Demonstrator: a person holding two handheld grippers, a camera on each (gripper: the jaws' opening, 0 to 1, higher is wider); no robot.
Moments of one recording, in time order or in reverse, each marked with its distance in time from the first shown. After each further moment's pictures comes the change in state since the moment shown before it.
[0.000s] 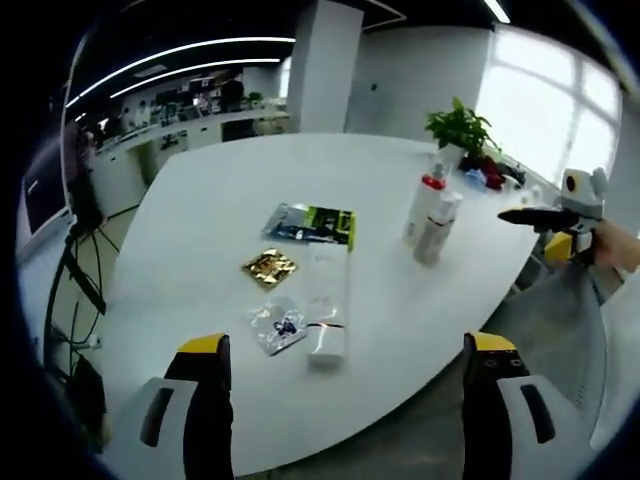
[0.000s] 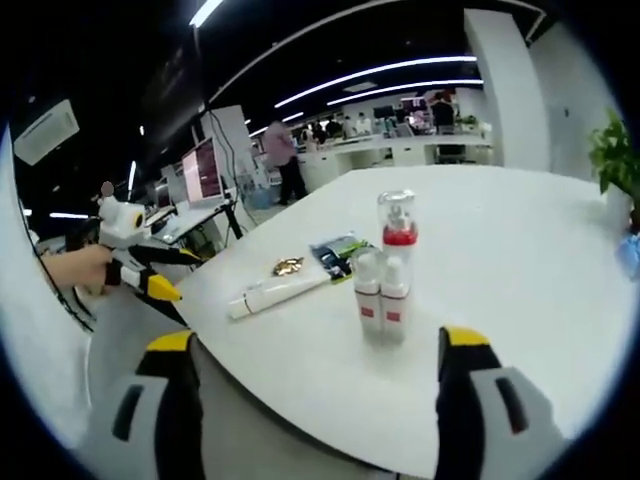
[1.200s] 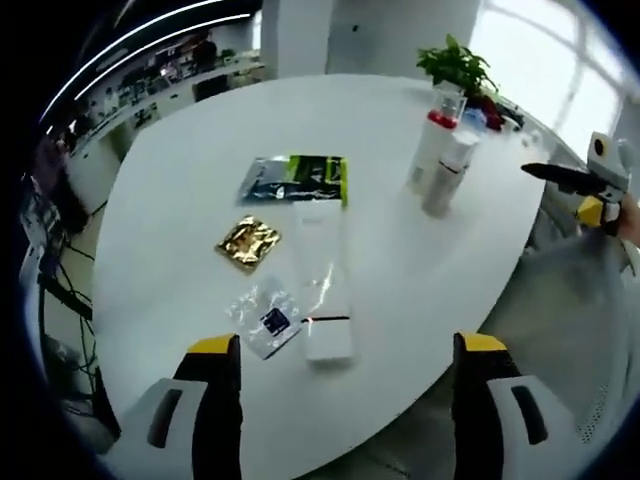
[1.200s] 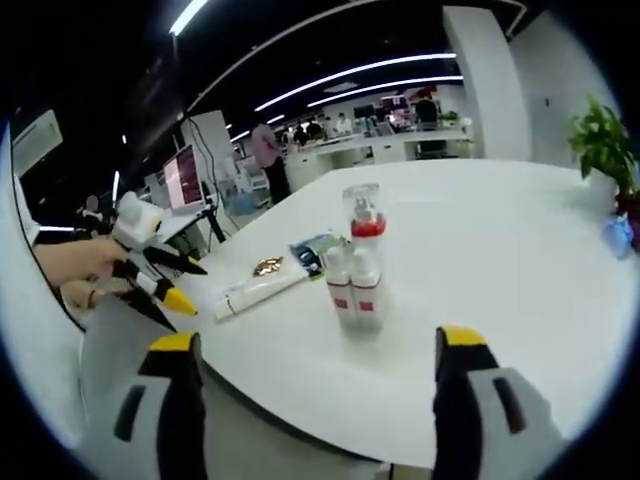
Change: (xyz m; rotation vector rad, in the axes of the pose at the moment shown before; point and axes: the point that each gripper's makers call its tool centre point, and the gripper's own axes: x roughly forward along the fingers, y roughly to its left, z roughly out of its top) left arm 0.051 0.003 -0.017 0.114 0.319 -0.016; right arm -0.012 -0.023 -0.010 0.058 -0.001 -0.072
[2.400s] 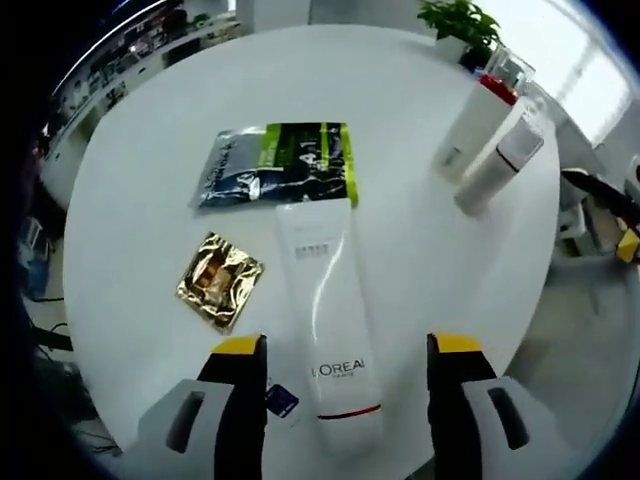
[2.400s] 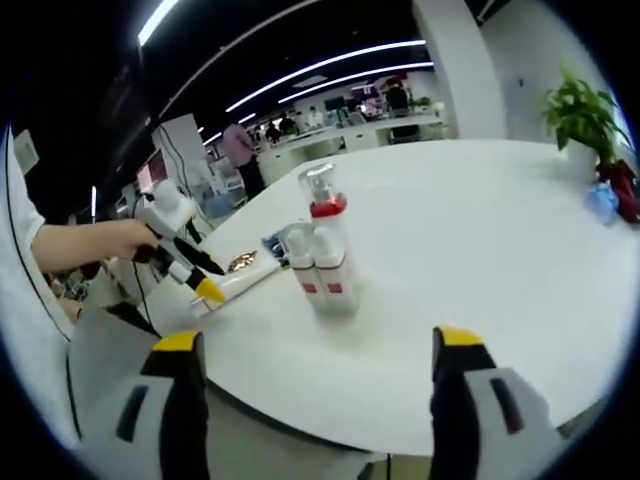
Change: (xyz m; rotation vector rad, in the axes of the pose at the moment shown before) left arm 0.077 0.010 0.037 0.040 0.202 -0.065; right arm 0.001 -0.028 -0.018 0.087 0.029 -0.089
